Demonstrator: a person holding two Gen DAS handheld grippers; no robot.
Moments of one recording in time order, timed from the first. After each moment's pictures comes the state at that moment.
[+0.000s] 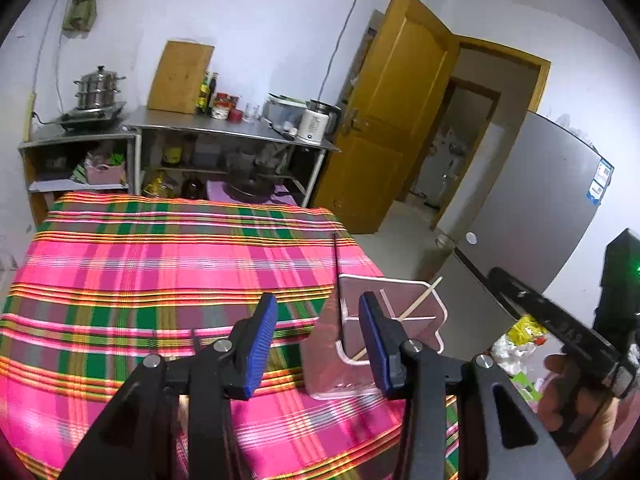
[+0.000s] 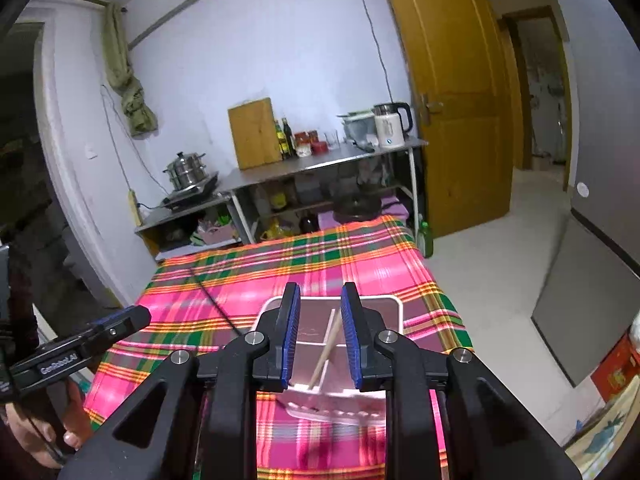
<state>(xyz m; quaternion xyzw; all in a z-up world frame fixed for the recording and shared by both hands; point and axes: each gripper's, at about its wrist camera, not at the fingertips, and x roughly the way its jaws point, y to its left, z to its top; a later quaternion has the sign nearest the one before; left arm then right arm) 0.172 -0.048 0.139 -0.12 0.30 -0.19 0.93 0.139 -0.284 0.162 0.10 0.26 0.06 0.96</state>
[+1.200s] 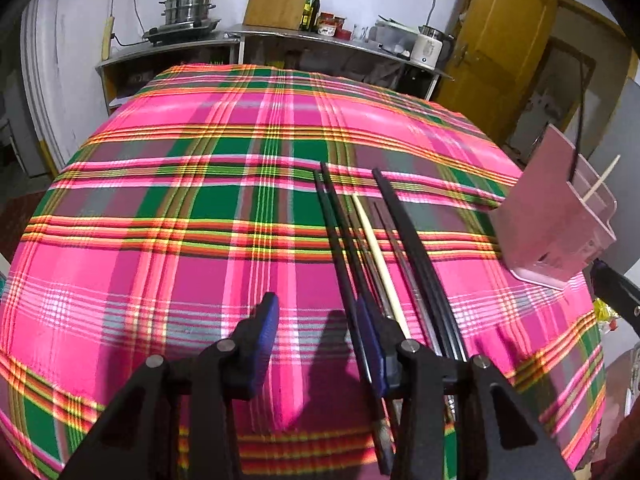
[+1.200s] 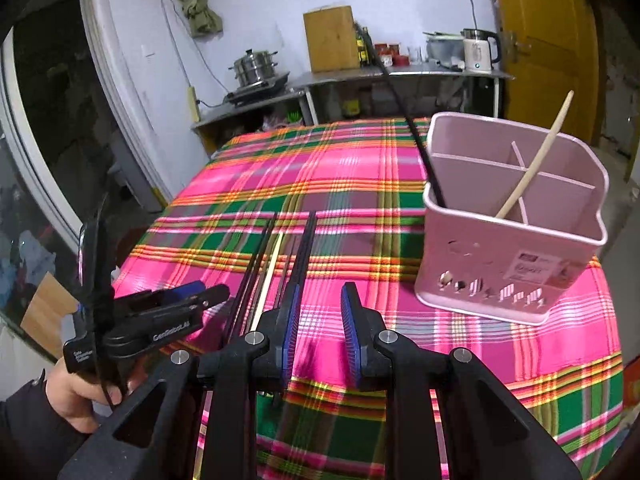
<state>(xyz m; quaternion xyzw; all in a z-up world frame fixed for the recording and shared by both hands) 0.173 0.033 -0.034 -0.10 0.44 -0.04 0.89 0.129 -0.156 0.040 0.05 0.39 0.19 0.90</state>
